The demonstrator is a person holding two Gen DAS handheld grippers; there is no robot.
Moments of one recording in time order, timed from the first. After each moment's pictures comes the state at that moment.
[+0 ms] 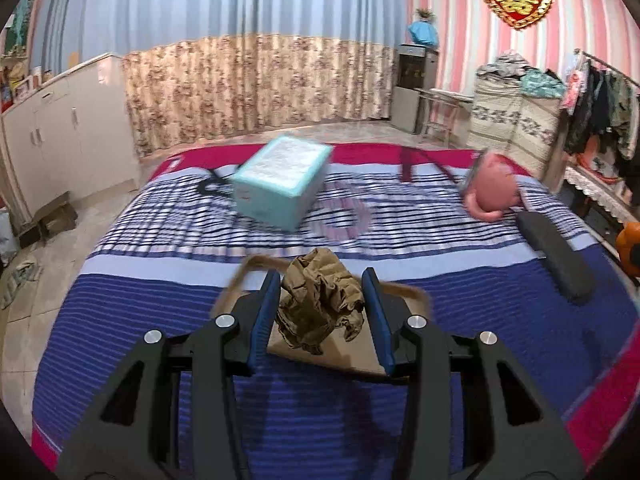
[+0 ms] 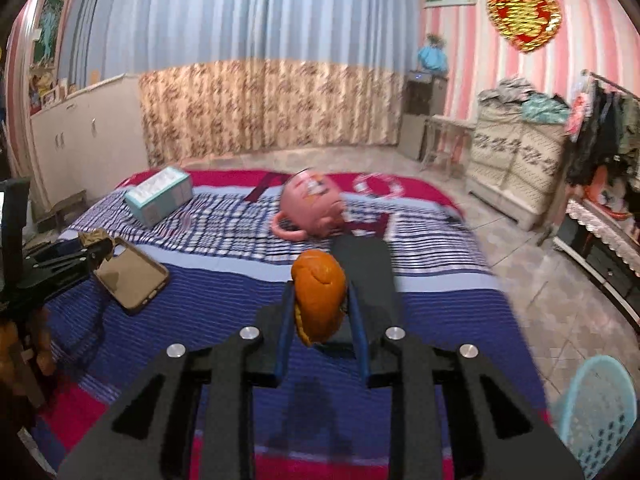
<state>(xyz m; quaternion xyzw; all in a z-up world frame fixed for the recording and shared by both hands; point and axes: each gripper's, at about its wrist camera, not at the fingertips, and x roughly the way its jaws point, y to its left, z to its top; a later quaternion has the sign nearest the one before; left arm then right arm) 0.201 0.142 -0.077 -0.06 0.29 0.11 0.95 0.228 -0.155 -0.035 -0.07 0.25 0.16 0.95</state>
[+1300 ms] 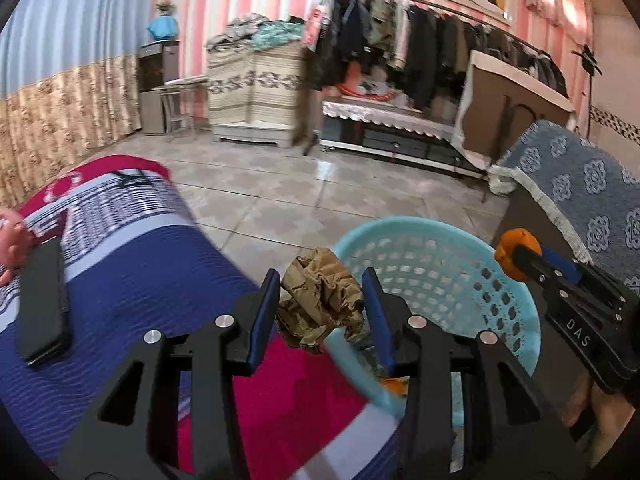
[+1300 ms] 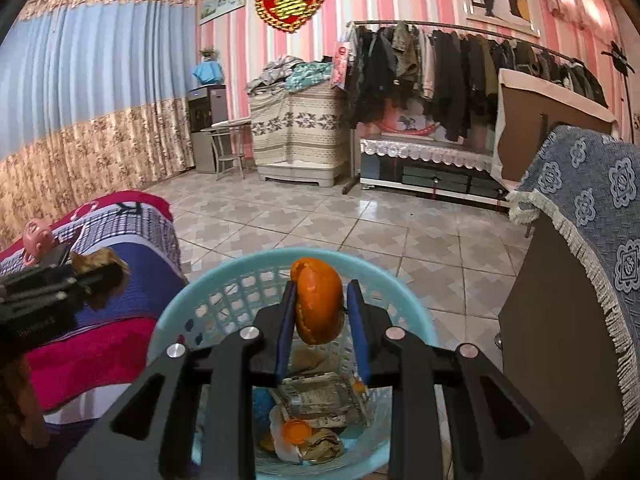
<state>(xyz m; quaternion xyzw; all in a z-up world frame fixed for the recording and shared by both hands) 0.231 -0.313 -0.080 0.05 0.29 -0.28 0.91 0.148 -0.510 -0.072 0.07 0.23 -0.18 0.96</state>
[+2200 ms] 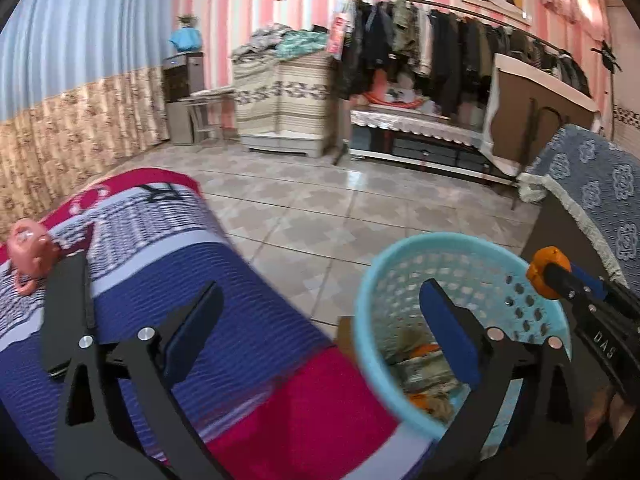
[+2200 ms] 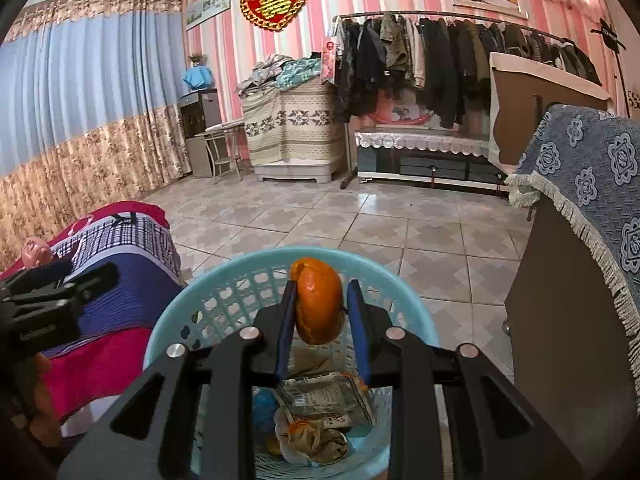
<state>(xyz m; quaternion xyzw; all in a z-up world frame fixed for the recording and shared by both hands) 0.240 -0.299 -0.069 0.06 0.27 -0.21 0.94 0.154 -0.513 -0.081 0.09 0.23 -0.17 0.95</state>
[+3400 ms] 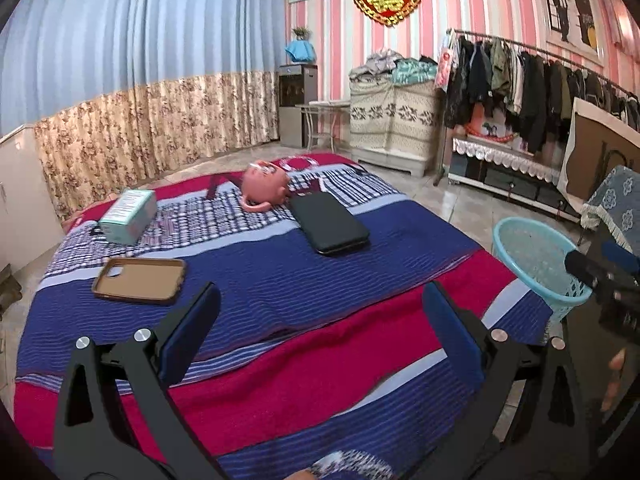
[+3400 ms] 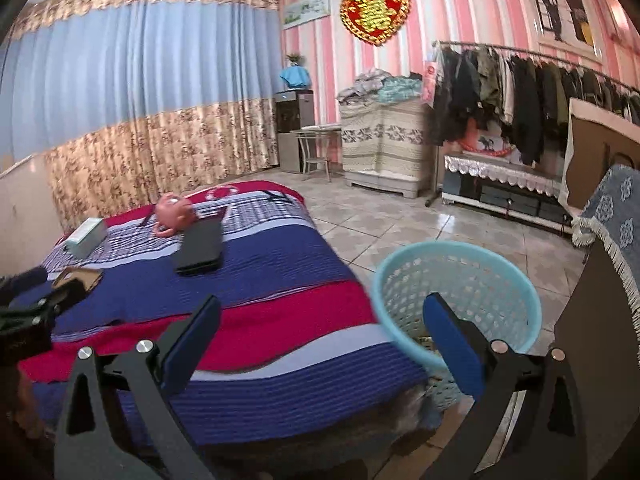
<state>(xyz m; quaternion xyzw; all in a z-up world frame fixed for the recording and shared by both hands) 0.072 -0.054 -0.031 0.01 0.24 -0.05 0.97 0.063 -0.312 -0.030 0.03 0.21 -0.03 0.98</state>
